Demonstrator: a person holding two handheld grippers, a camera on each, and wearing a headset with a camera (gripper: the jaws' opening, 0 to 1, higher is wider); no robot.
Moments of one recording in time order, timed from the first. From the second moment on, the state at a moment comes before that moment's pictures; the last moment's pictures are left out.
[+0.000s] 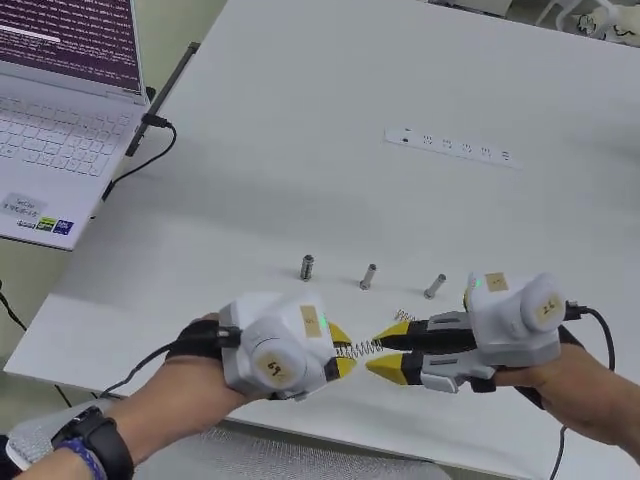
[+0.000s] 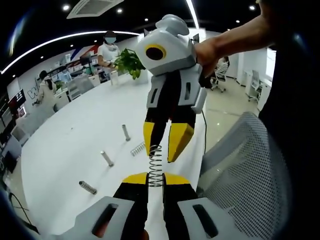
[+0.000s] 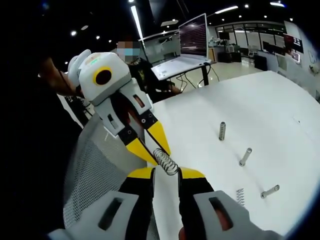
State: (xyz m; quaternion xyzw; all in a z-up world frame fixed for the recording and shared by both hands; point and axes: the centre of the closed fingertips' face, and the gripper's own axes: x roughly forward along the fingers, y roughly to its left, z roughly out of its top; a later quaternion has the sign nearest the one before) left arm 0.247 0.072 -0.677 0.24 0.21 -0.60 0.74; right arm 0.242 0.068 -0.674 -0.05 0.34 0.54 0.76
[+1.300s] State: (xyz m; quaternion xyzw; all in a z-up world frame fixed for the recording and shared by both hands) left arm 0.249 0.053 -0.682 0.23 0.20 -0.60 0.74; right arm 0.247 0.072 -0.666 -0.11 0.36 0.56 0.74
